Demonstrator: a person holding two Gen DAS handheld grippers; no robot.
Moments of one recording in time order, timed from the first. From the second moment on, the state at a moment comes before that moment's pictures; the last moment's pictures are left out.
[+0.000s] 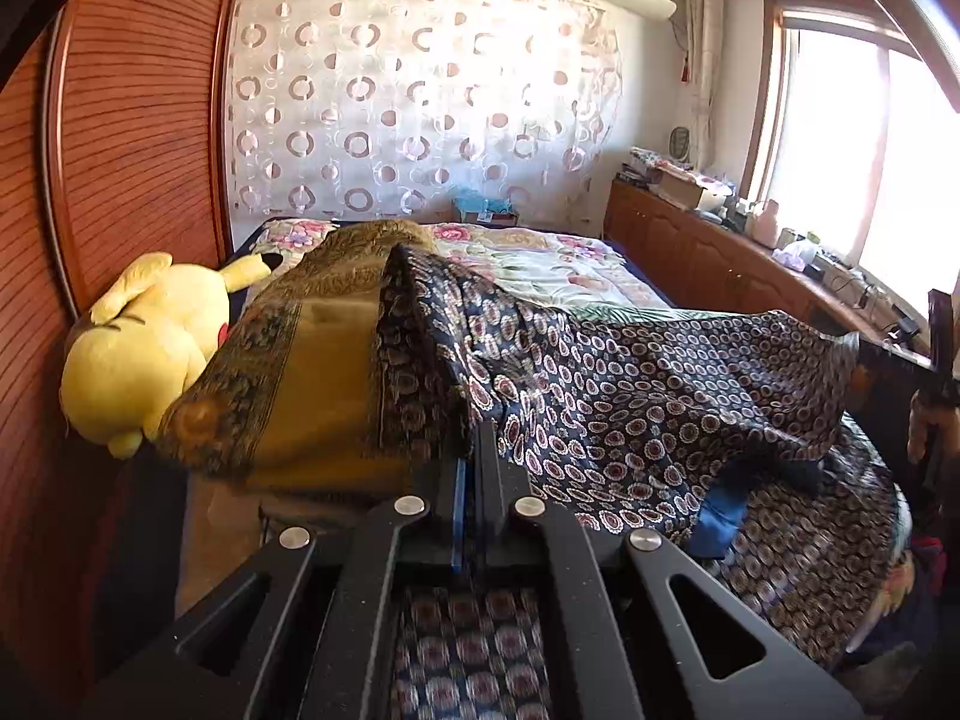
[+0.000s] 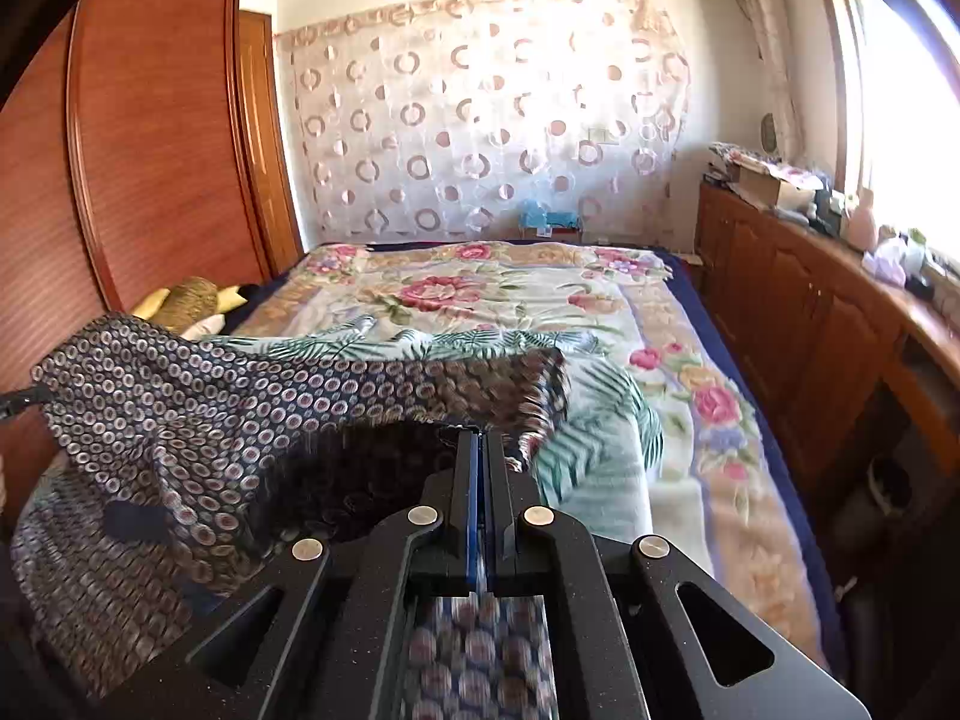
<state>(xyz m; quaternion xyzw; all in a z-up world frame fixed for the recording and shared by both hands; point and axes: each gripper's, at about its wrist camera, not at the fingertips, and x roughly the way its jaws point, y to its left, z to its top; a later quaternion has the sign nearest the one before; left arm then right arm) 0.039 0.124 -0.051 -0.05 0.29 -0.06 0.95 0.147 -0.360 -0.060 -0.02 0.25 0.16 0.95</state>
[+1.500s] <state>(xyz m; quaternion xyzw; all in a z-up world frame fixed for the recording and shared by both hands) -0.005 0.087 -0.098 -0.03 0.36 -0.08 0.93 0.145 -0.374 -0.105 -0.02 0.38 0.14 0.91</state>
